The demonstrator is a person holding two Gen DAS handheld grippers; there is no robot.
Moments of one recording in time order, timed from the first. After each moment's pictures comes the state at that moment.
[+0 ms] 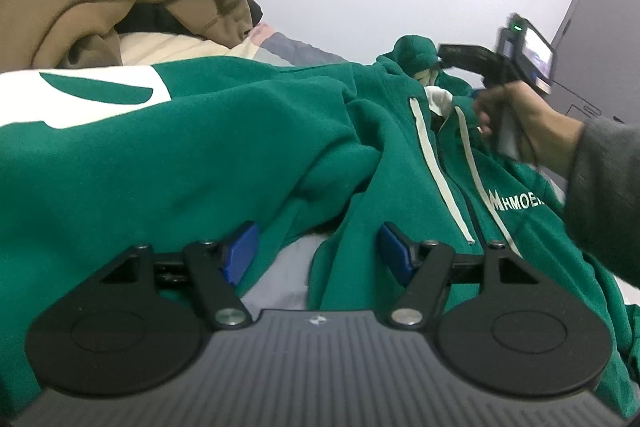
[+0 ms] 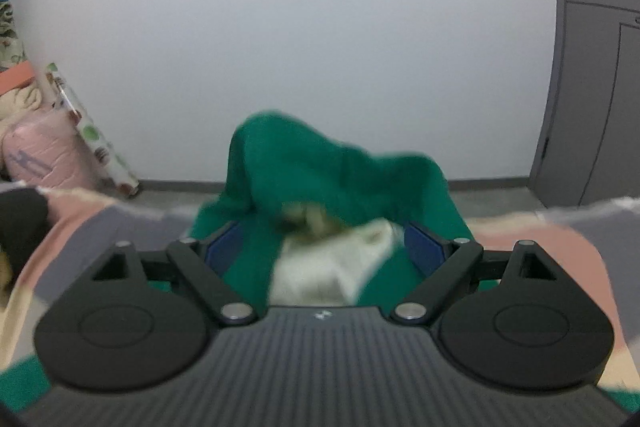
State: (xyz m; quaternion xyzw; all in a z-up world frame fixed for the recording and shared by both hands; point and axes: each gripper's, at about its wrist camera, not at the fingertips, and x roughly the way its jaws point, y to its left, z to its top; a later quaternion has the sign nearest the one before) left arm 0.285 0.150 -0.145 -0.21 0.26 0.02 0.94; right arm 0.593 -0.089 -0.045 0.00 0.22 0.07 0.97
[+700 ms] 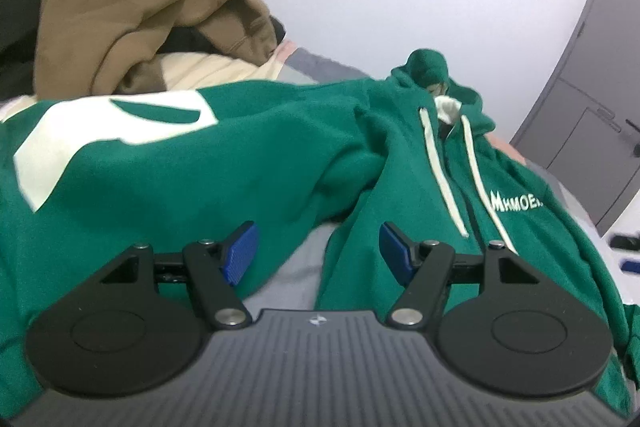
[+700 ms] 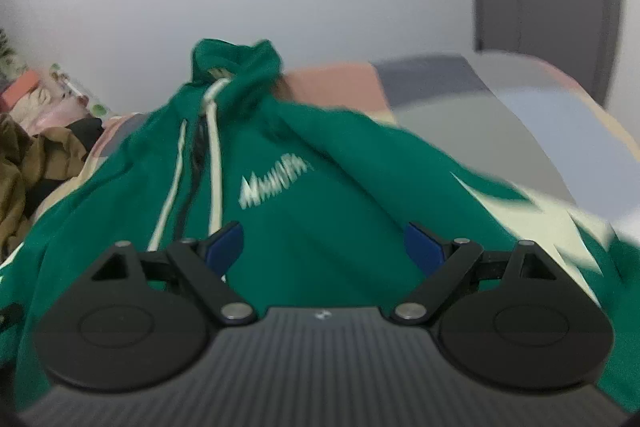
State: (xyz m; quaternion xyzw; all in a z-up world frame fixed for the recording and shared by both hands) left arm 0.238 0.148 -0.111 -0.20 0.27 0.06 0.94; right arm 0.298 -0.283 -0.040 0.08 0.31 0.04 0.95
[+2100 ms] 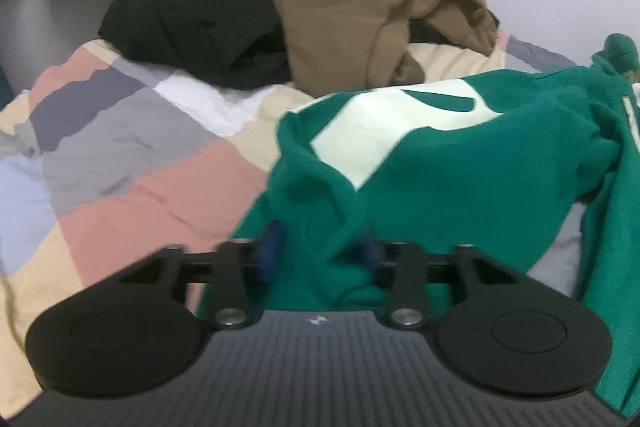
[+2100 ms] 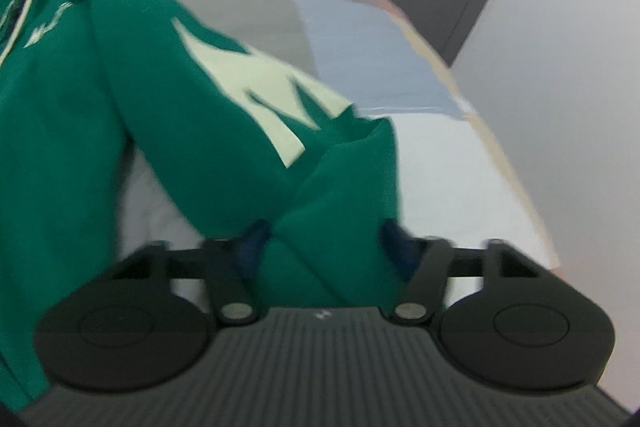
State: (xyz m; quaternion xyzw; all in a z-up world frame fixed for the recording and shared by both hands) left arm 0.176 0.224 -0.108 -0.12 0.35 0.34 0.87; right arm 0.253 -0.416 -0.102 -0.09 0.39 -0.16 0.90
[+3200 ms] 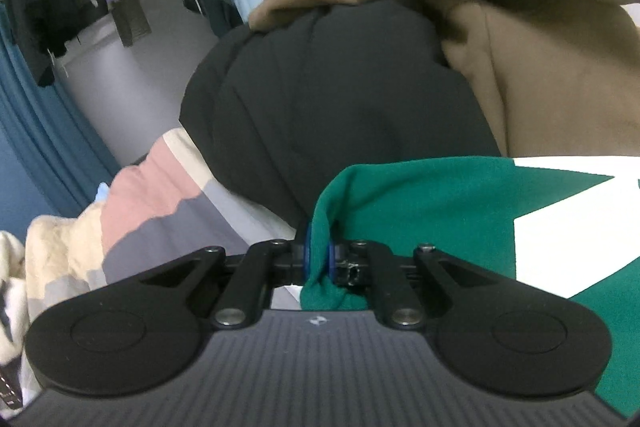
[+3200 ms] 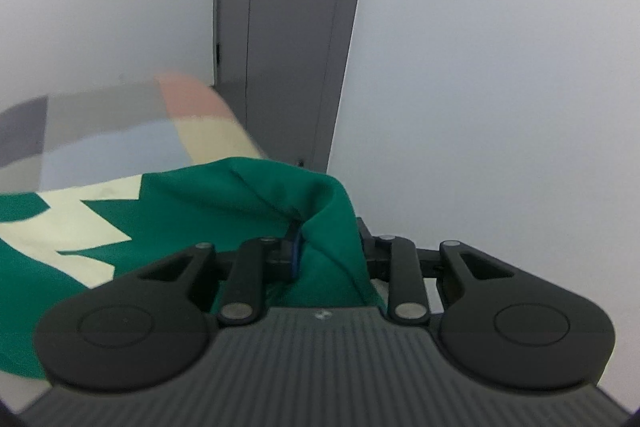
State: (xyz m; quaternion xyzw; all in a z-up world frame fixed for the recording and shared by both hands) left arm 0.289 0.448 -0.075 -0.02 0.35 0.48 0.80; right arm 0.414 -0.639 -0.076 0.05 0.31 -0.28 0.91
